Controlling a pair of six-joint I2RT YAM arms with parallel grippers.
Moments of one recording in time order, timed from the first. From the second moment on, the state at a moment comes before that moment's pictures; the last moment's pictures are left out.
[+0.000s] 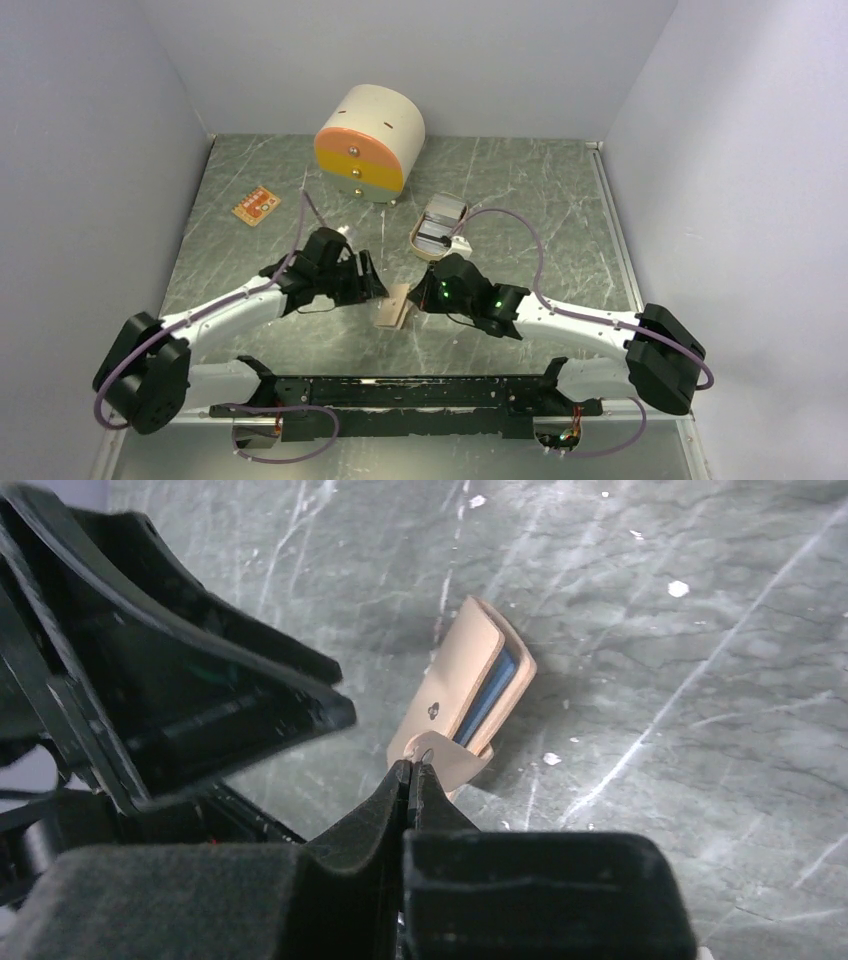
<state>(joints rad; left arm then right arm) -0.65 1.25 0.62 -0.21 0.21 -0.80 0.99 1.24 0.64 -0.03 0.18 0.91</state>
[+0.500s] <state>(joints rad) -0.48 1.14 0.63 -0.25 0.42 -0.71 0.99 1.25 0.69 0.04 0.09 0.90</state>
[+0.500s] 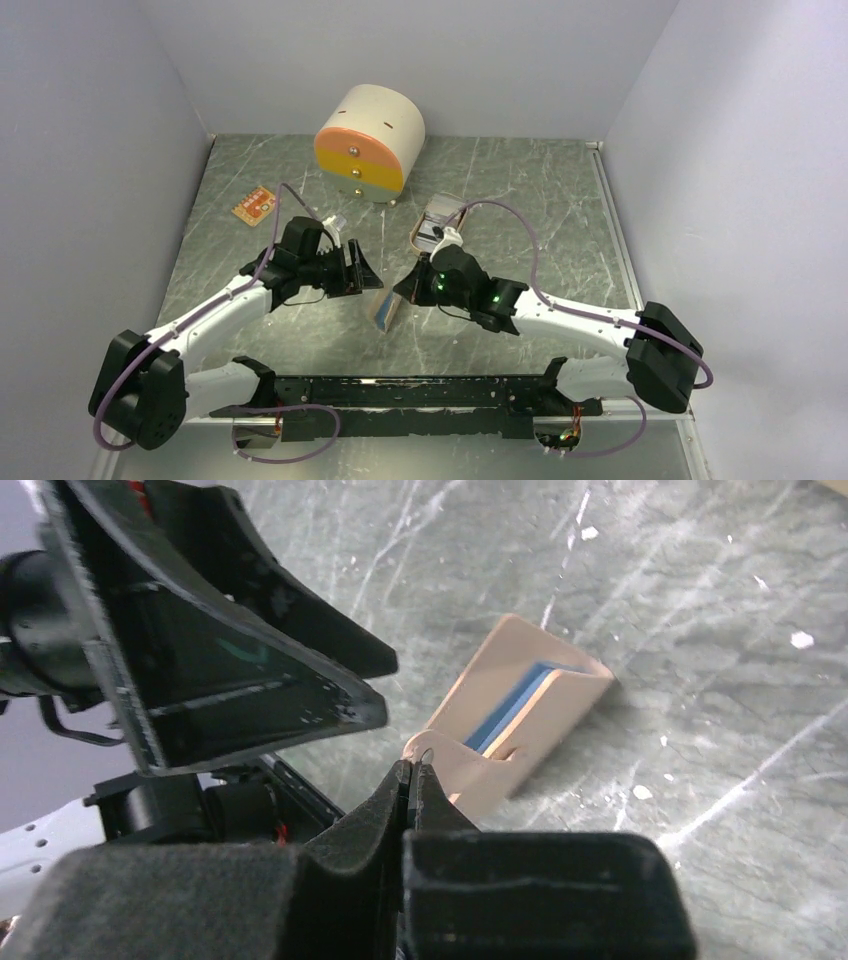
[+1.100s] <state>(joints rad) -0.43 1.27 0.60 -0.22 0.47 -0.69 0.97 1.21 0.60 -0.03 0.16 0.89</state>
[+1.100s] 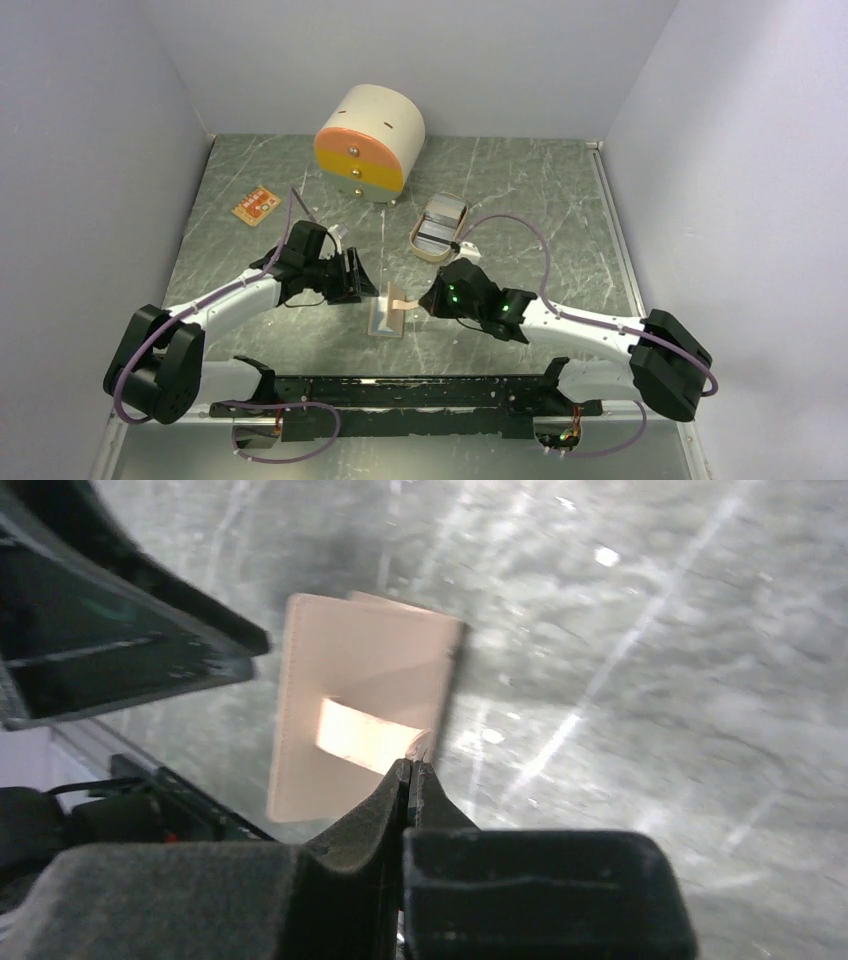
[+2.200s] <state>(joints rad) -0.46 1.31 0.50 -0.03 0.60 -0.79 0.93 1.11 0.46 -0.12 0.21 0.93</state>
